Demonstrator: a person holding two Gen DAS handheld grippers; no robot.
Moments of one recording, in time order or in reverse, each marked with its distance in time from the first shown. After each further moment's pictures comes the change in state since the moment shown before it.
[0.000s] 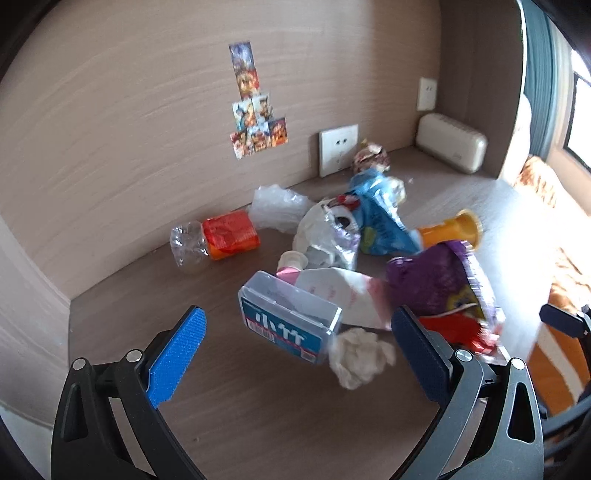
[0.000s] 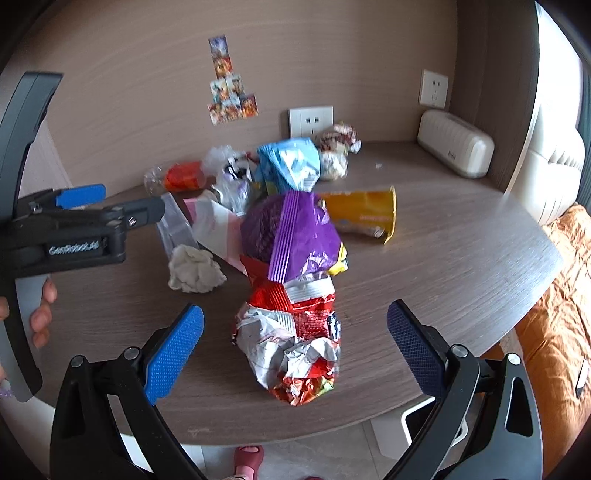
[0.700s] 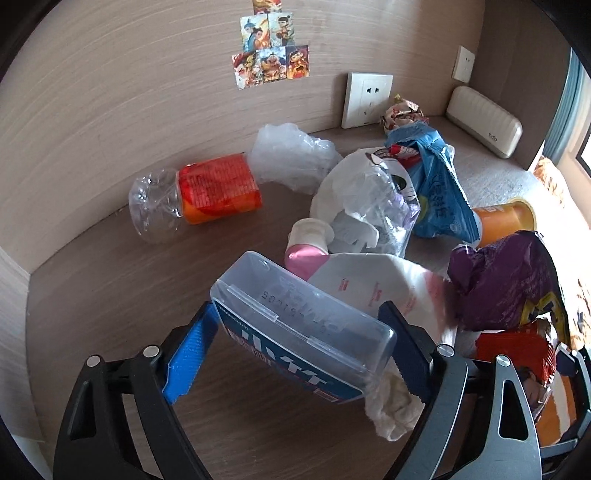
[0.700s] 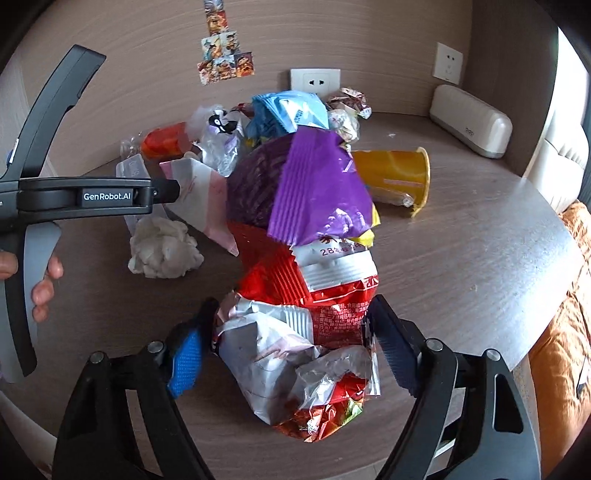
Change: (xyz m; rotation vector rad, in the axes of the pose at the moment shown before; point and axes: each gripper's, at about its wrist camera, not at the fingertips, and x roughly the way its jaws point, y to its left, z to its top) left arm 0.084 0.020 -0.001 -0.084 0.148 -0.045; right arm 0.059 0.006 -0.014 -0.027 0.058 -0.022
